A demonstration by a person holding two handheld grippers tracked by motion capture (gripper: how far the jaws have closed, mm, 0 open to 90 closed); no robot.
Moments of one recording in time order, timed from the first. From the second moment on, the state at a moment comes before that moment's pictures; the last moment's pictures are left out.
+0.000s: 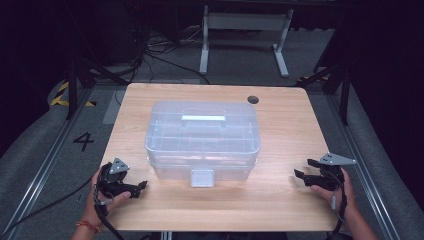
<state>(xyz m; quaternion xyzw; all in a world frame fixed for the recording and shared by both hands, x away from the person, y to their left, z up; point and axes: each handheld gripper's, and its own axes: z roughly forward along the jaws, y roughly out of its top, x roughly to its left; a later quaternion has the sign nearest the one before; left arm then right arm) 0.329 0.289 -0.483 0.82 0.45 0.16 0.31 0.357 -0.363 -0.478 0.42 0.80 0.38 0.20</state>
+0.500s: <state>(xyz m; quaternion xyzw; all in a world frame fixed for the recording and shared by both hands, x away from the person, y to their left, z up) 0.329 0.289 -0.483 0.82 0.45 0.16 0.31 0.355 -0.338 -0.444 0.37 0.80 0.41 0.22</state>
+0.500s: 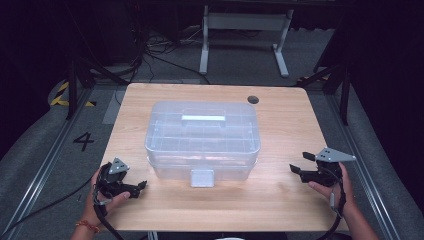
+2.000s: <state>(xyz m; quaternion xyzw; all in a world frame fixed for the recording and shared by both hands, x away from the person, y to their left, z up) 0.326 0.290 -0.482 0.82 0.45 0.17 0.31 0.380 -0.284 -0.339 0.28 0.79 0.48 0.27</state>
